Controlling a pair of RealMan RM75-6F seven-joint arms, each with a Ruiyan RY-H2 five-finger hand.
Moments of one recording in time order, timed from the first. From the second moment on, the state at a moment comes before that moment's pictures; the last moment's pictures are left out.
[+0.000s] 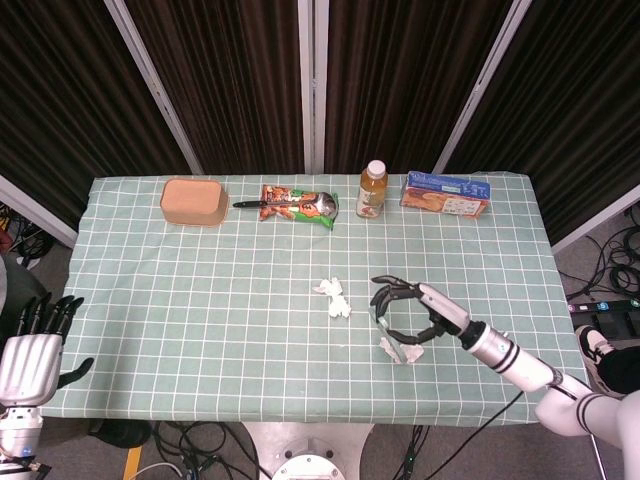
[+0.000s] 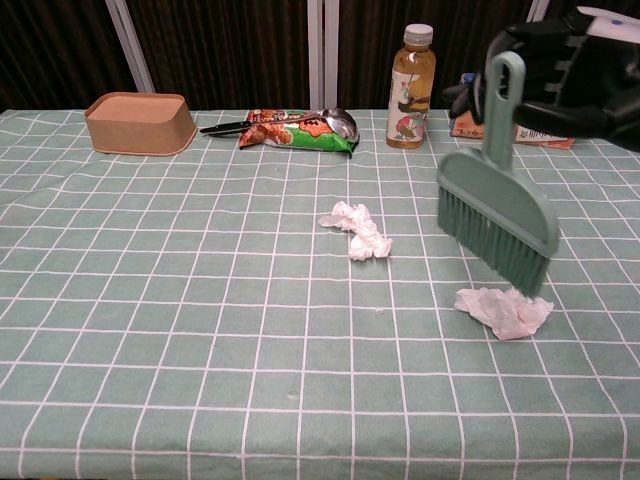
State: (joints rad) left arm -0.04 -1.15 -0.03 -1.76 1.47 1.52 0.32; right arm 0.73 -1.41 -0.20 -1.14 -1.81 1.51 1.44
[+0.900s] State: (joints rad) left arm -0.03 -1.16 -0.02 -1.74 1.48 1.53 0.28; right arm 0.61 -1.42 -0.21 -1.11 -1.80 1.38 1.12
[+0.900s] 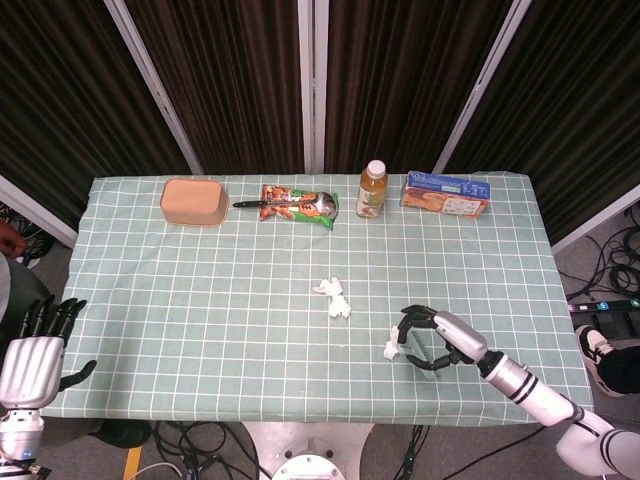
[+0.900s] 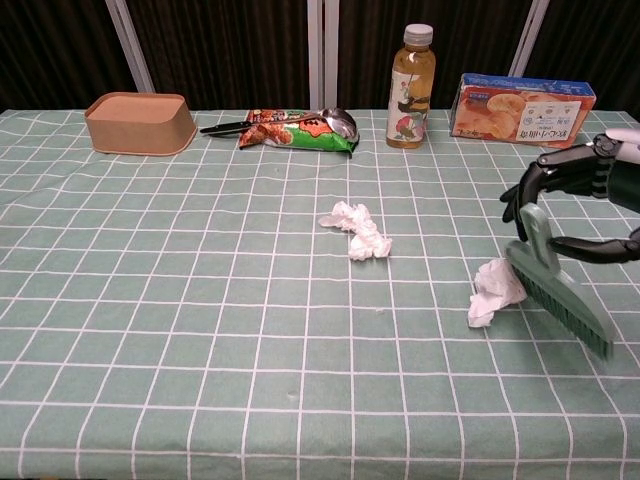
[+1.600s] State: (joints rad) left arm -0.03 -1.17 -0.02 -1.70 1.49 1.53 0.23; right arm 0.54 -1.56 -0.10 -1.14 -1.68 1.39 0.87
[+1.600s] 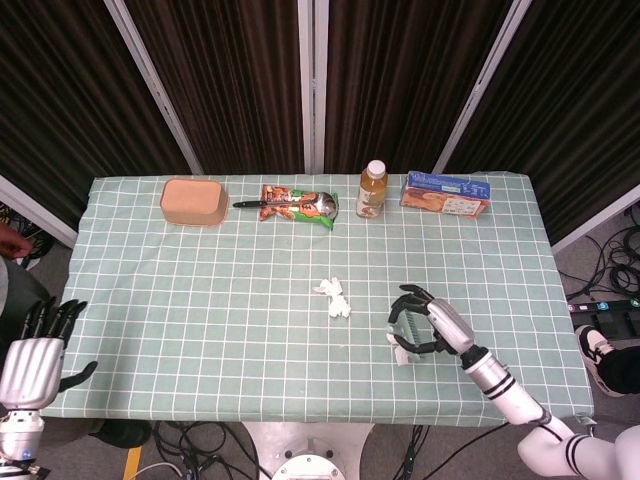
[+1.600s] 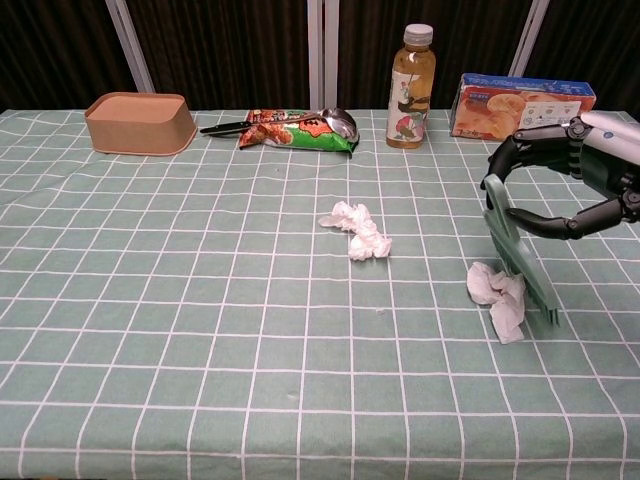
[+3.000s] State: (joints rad) left arm -0.03 -1.18 -0.01 -1.67 1.50 1.52 0.18; right arm 0.72 -1.93 0.23 -0.97 -1.51 1.22 0.55
